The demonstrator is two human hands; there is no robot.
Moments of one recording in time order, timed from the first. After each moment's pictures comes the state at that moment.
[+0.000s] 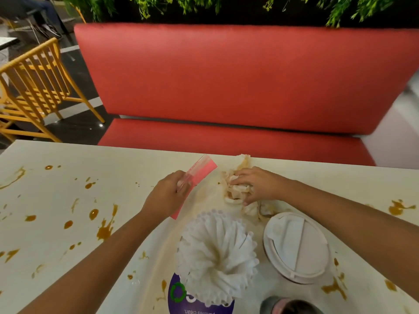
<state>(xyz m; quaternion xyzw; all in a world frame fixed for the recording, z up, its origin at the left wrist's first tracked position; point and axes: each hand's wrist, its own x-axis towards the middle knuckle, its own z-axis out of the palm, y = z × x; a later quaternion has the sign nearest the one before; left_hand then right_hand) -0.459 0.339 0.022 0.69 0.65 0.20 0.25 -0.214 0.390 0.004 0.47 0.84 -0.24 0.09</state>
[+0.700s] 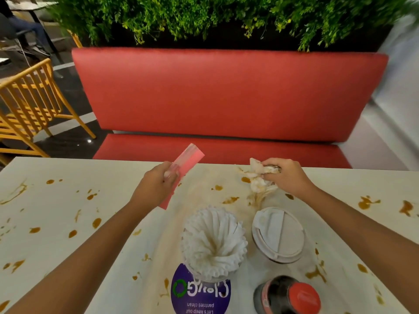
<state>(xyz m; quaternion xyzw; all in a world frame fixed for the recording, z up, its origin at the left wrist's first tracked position) -0.472 0.339 0.077 0.69 0.65 0.23 0.24 -0.171 0.342 0.068 0.65 0.64 -0.28 -0.28</state>
